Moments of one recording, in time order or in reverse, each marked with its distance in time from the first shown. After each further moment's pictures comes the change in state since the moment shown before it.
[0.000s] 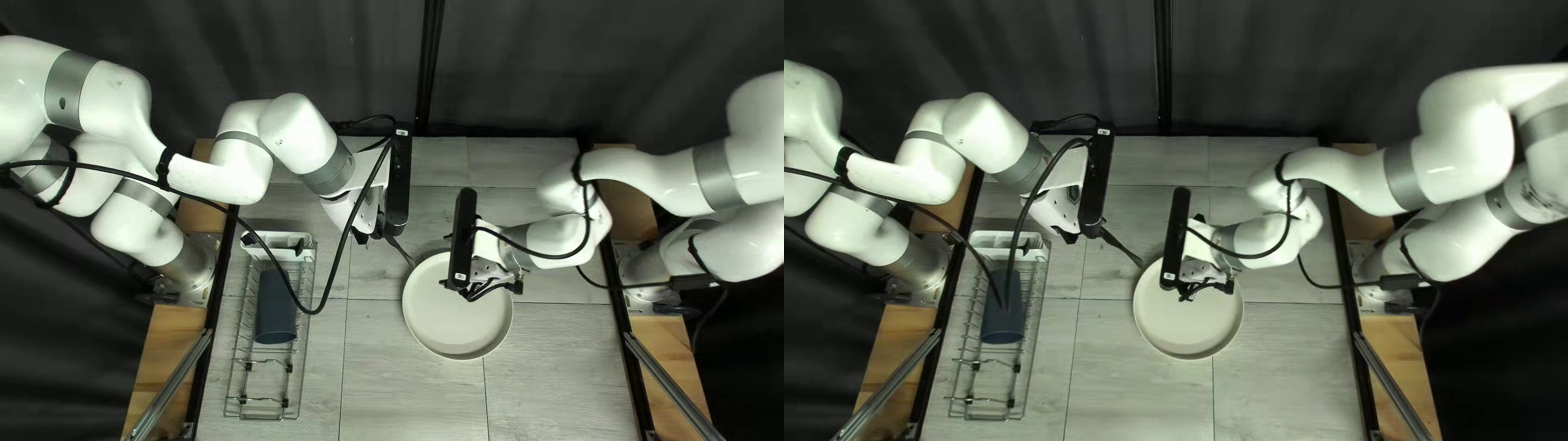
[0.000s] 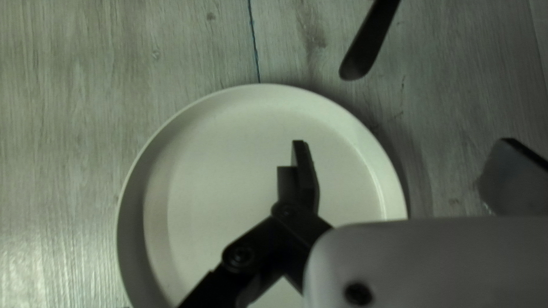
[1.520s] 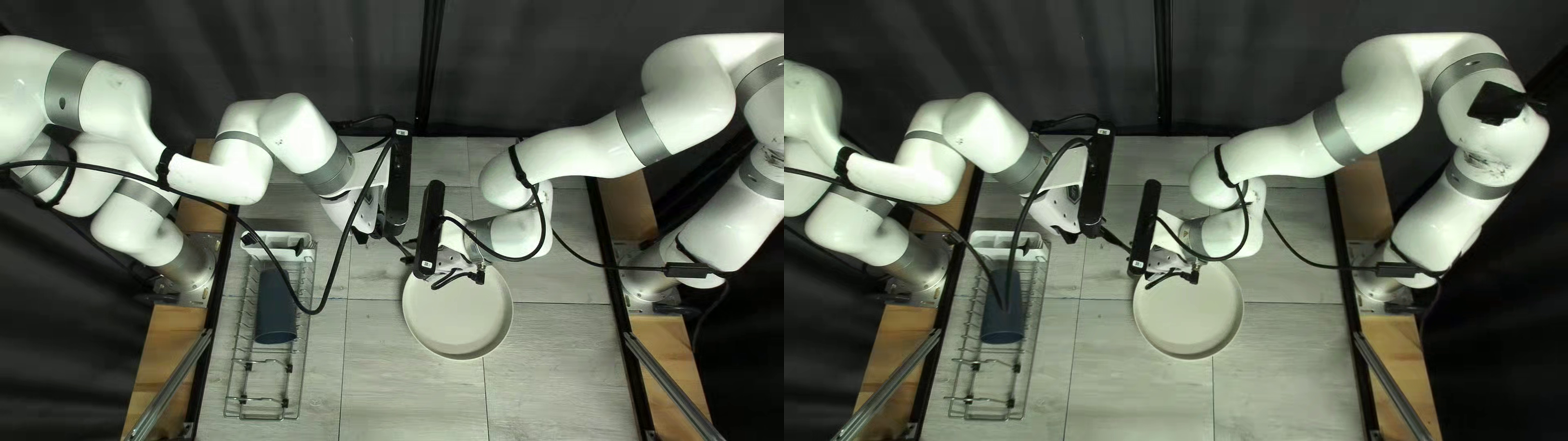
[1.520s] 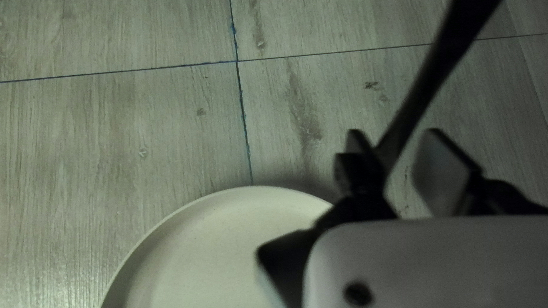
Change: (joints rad) left arm 0.000 0.000 0.000 0.000 0.000 0.000 0.000; right arm 0.050 0.245 -0.049 0.213 -0.553 0.107 0.445
